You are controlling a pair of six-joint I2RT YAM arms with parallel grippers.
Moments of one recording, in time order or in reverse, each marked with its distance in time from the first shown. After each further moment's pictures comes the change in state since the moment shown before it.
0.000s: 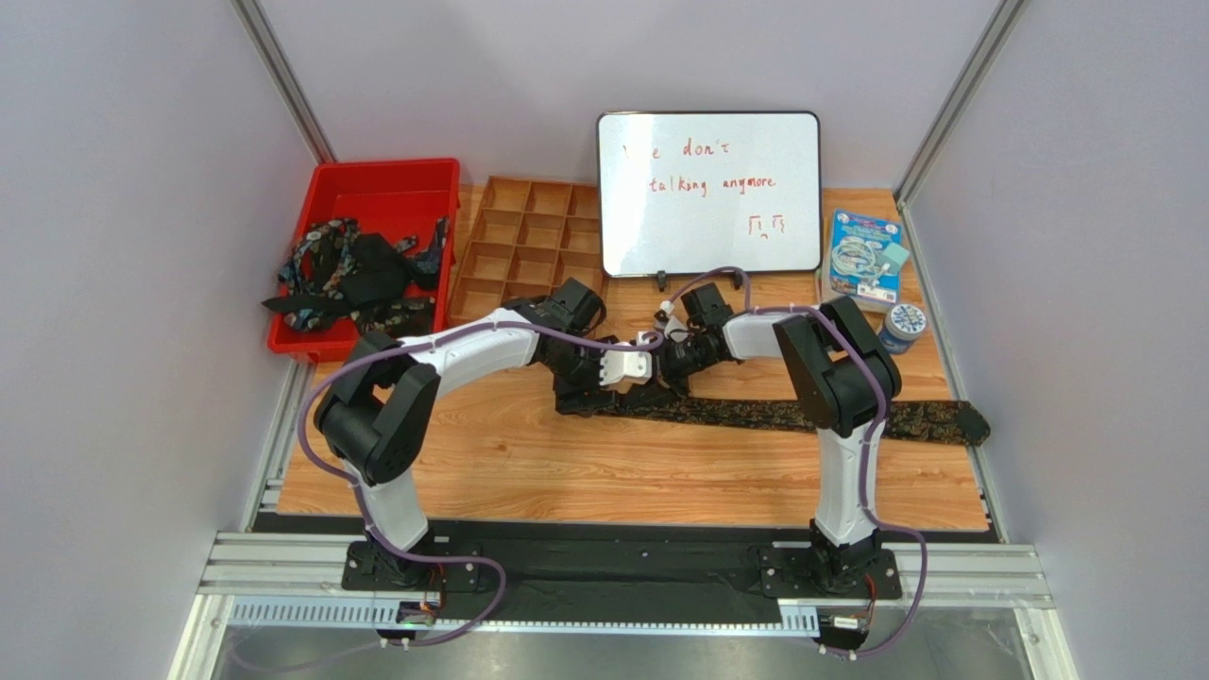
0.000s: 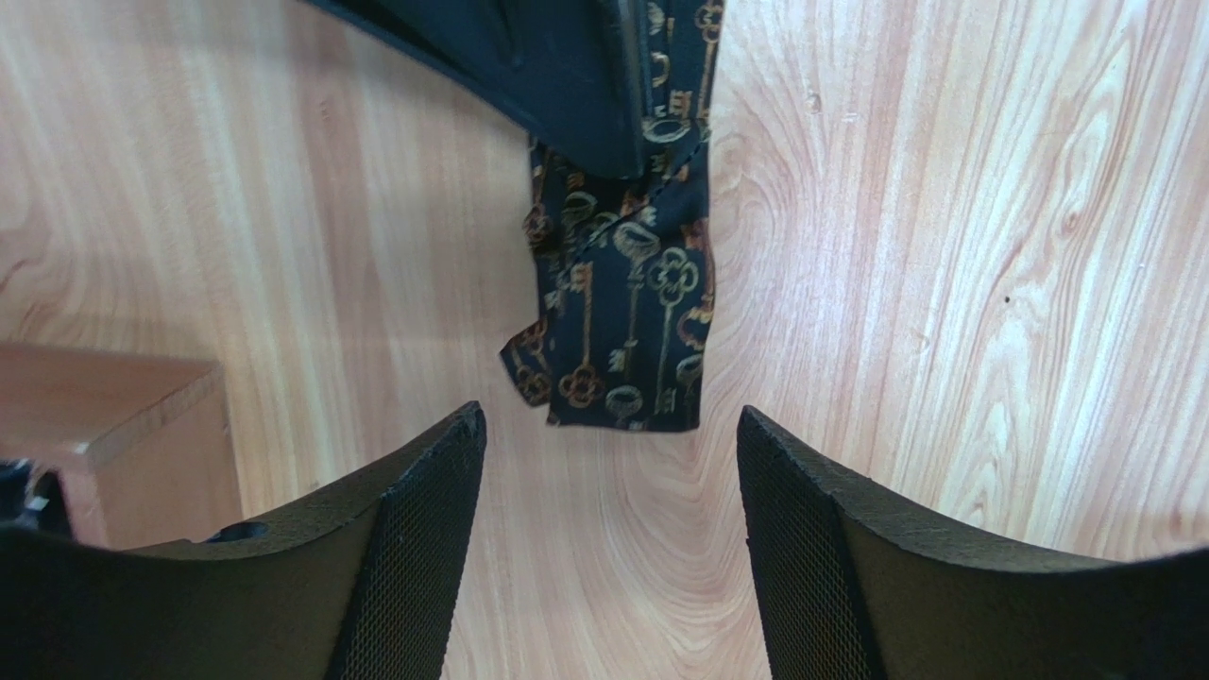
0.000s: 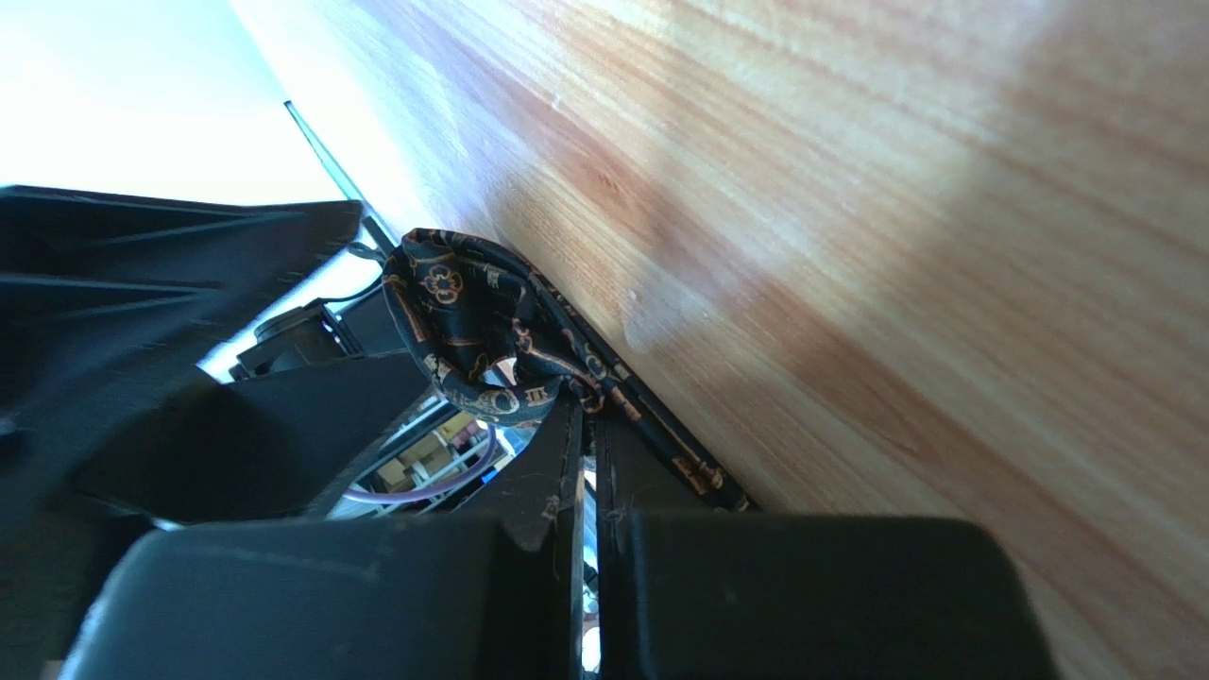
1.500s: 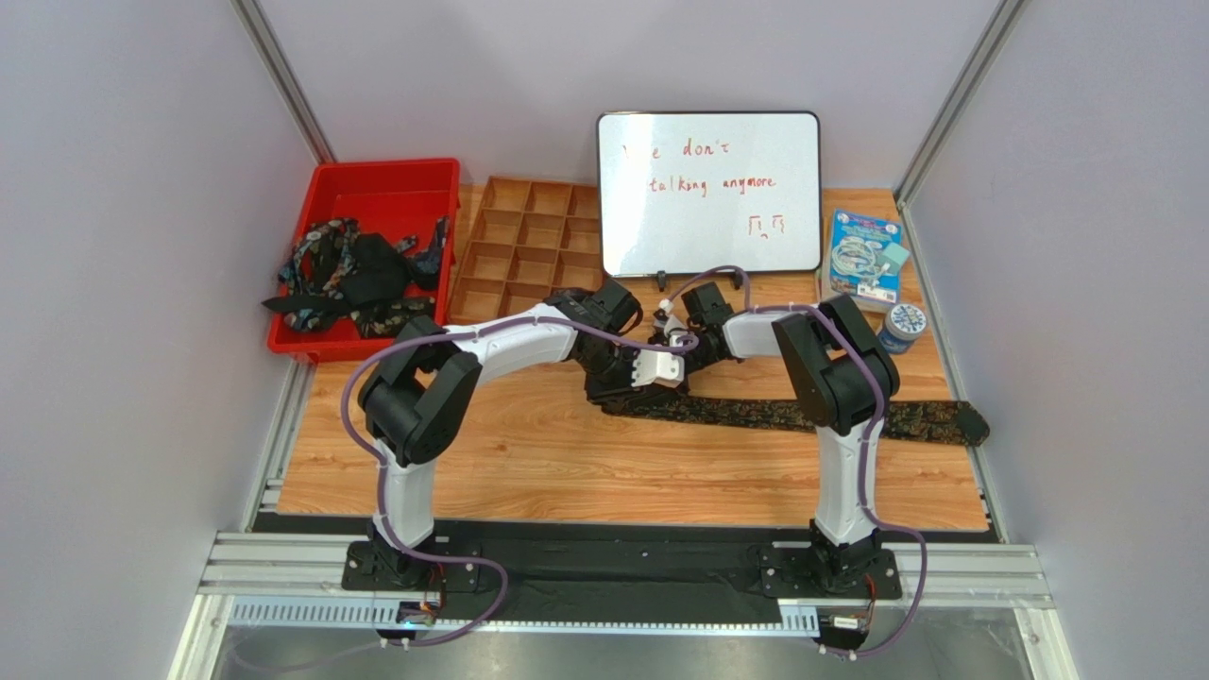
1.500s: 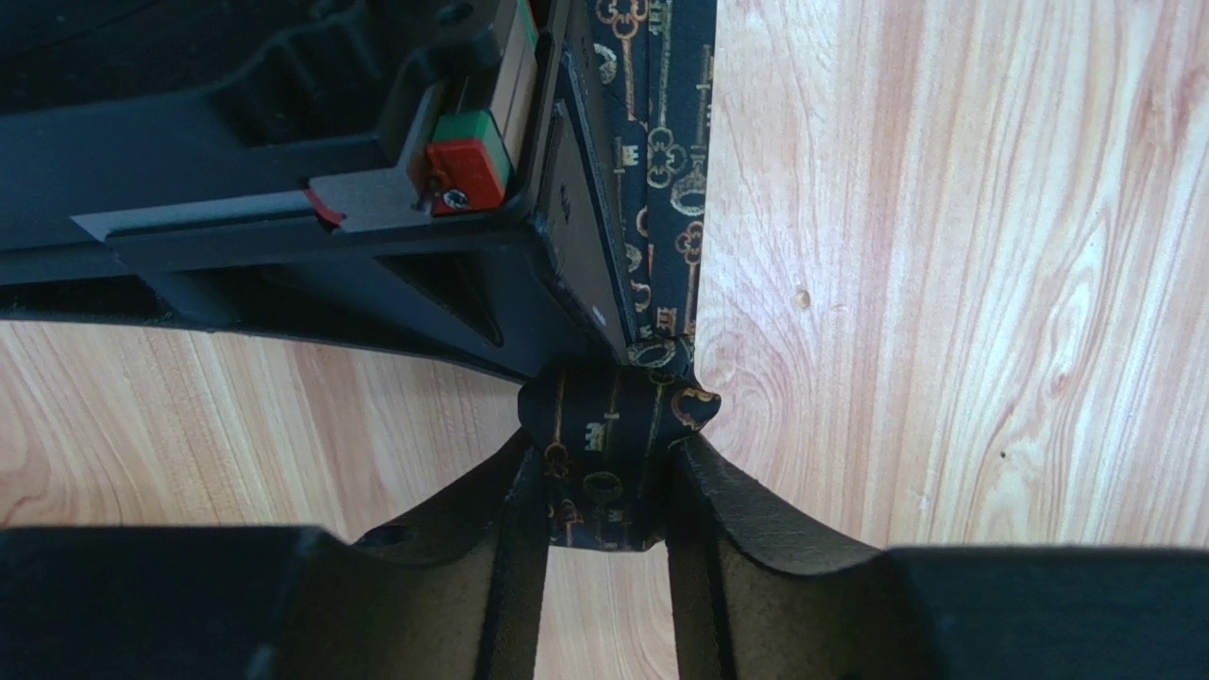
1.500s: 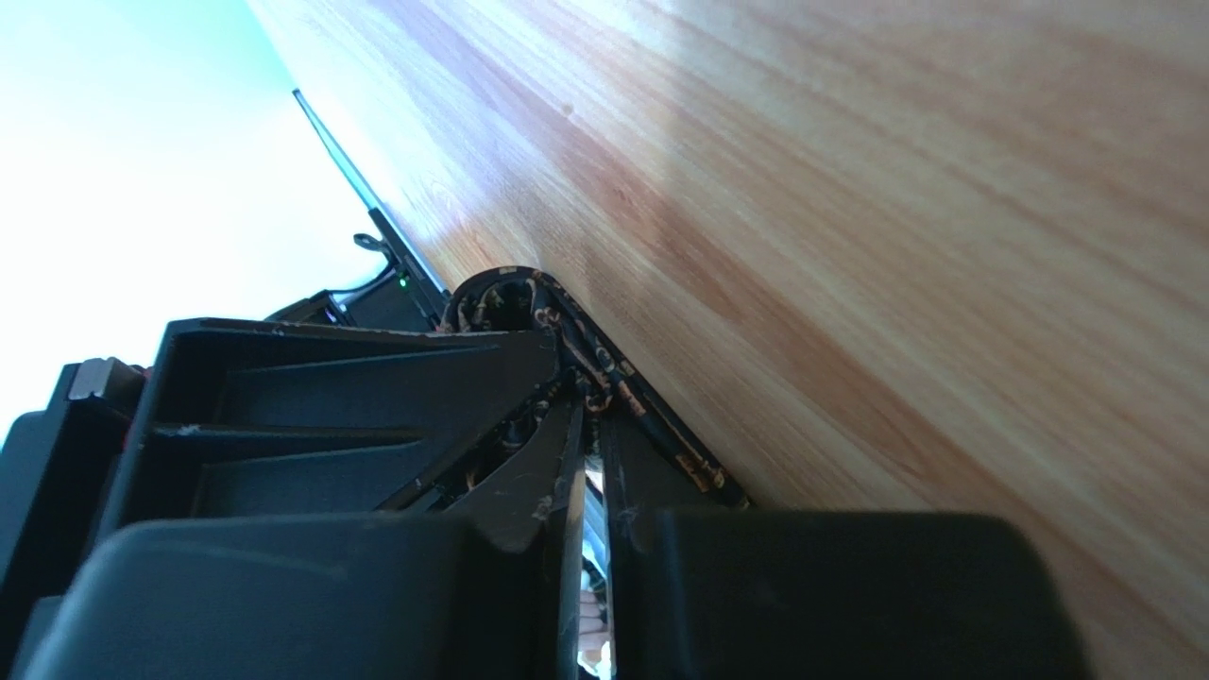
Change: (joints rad) left arm -0.098 0.173 0.163 -0.016 0.008 -0.029; right arm -0.005 0.013 0.011 0.005 -0.029 -0.014
